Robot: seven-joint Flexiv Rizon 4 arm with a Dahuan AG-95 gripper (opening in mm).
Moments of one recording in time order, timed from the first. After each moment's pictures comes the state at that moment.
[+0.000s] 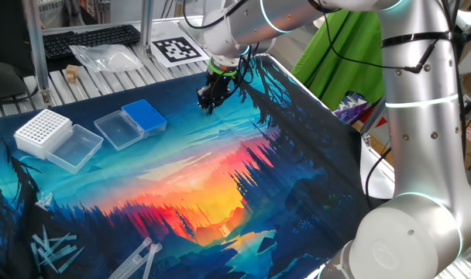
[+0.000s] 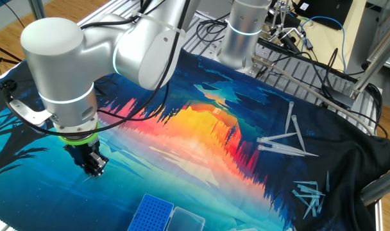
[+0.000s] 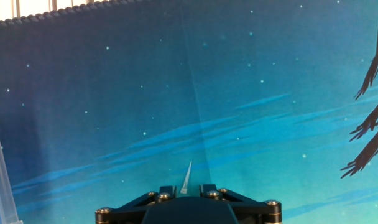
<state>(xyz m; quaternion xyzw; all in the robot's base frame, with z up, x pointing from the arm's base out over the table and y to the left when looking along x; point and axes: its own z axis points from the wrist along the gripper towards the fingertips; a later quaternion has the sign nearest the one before) 0.699 -0.129 0.003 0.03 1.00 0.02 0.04</state>
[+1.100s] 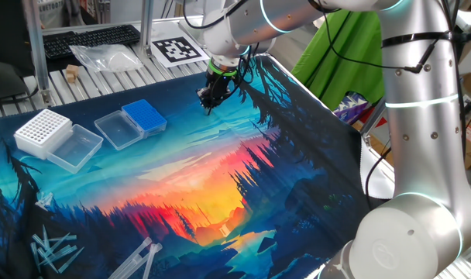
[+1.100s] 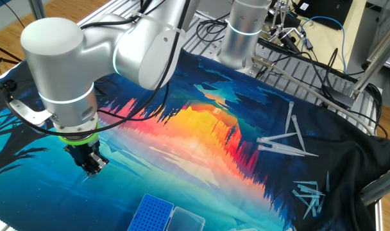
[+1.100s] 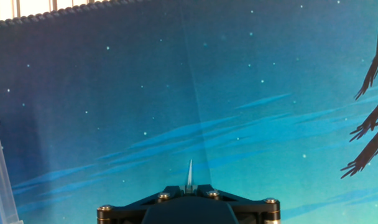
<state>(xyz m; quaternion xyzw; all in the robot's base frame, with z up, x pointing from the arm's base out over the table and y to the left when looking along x) 0.699 -0.129 0.003 0.03 1.00 0.02 0.04</state>
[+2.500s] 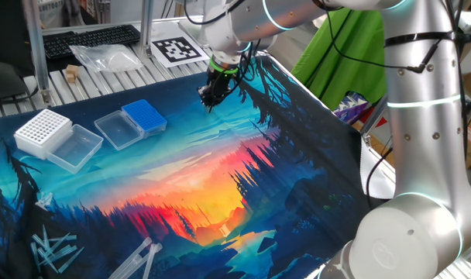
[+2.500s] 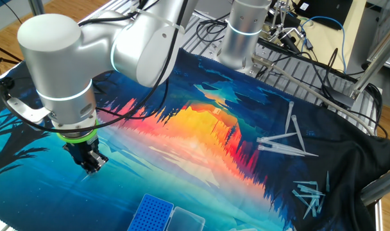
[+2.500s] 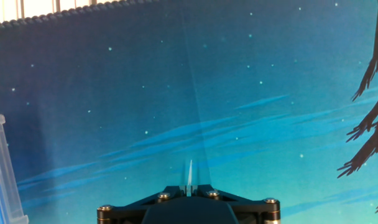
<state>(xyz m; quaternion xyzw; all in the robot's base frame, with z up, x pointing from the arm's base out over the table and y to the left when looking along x) 0.697 -0.129 0.015 0.02 1.00 0.02 0.04</state>
